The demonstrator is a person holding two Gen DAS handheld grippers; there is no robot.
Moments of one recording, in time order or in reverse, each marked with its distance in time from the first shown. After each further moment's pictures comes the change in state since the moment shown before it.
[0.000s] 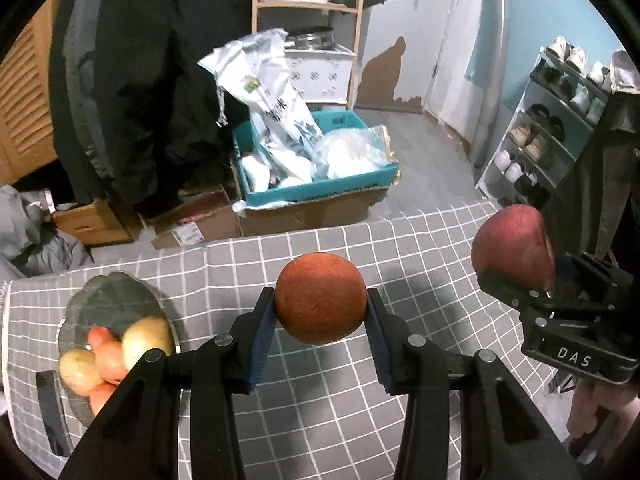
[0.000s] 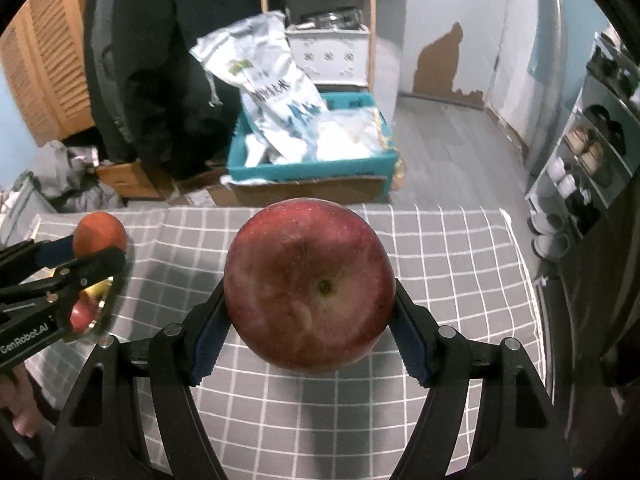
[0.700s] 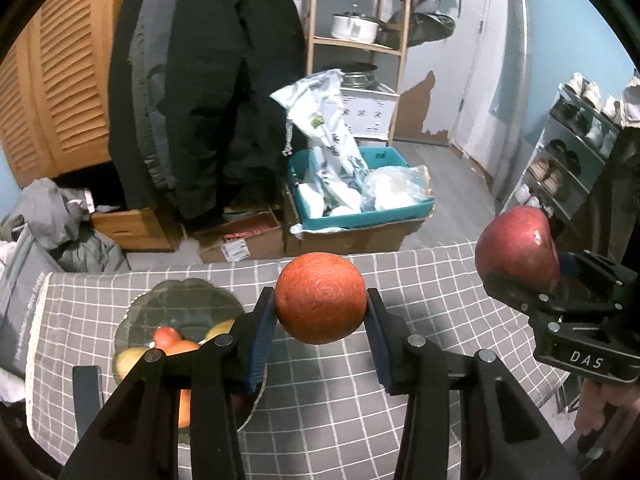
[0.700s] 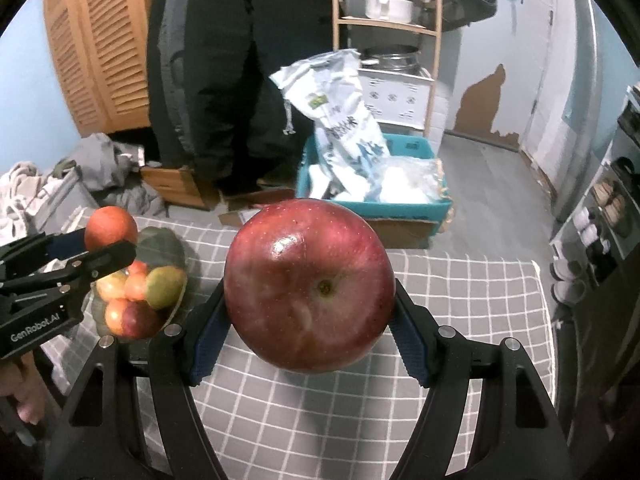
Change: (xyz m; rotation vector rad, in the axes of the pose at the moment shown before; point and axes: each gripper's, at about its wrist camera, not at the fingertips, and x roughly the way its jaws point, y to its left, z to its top) left arm -0.065 0.071 -0.008 -0.065 -0.098 0.078; right arm -0.028 0.082 0.023 -0.109 -0.064 0.090
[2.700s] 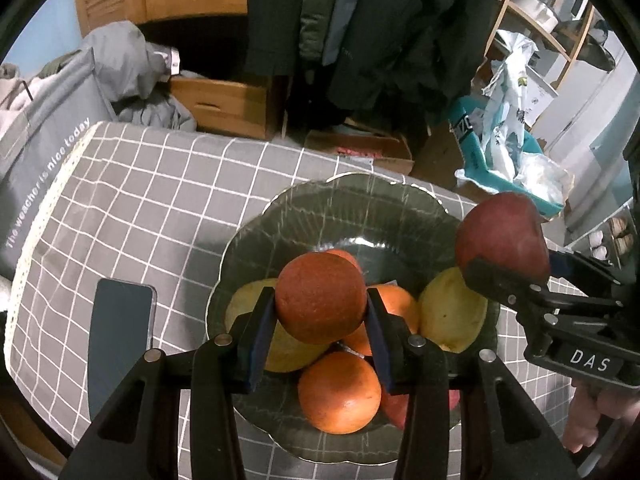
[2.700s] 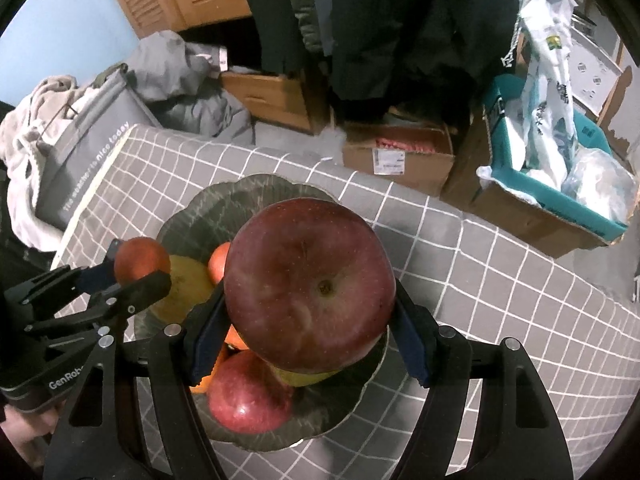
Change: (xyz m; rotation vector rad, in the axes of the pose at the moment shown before) left arm 0.095 0.221 -0.078 -0.349 0.249 0.137; right arm 0.202 0.200 0.017 -0.170 0.312 0.247
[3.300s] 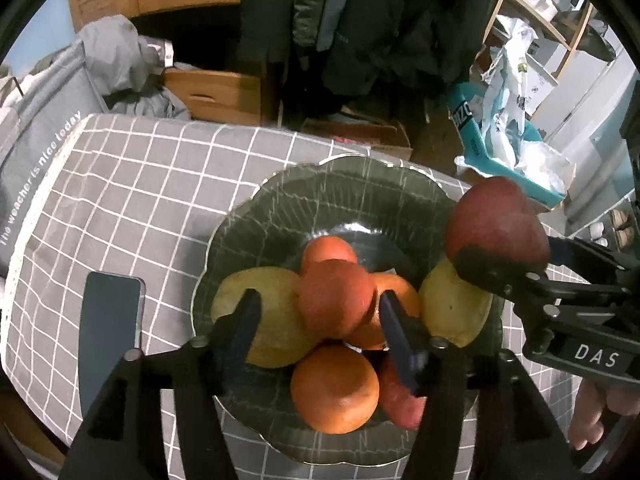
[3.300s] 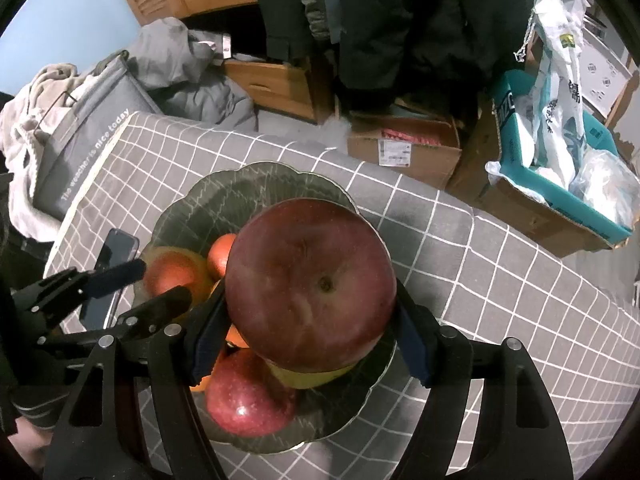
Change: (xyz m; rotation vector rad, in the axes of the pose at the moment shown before) left arm 0.008 -0.007 -0.006 0.017 0.023 0.000; right arm 0.008 0.001 0.002 -0.010 0.027 0.008
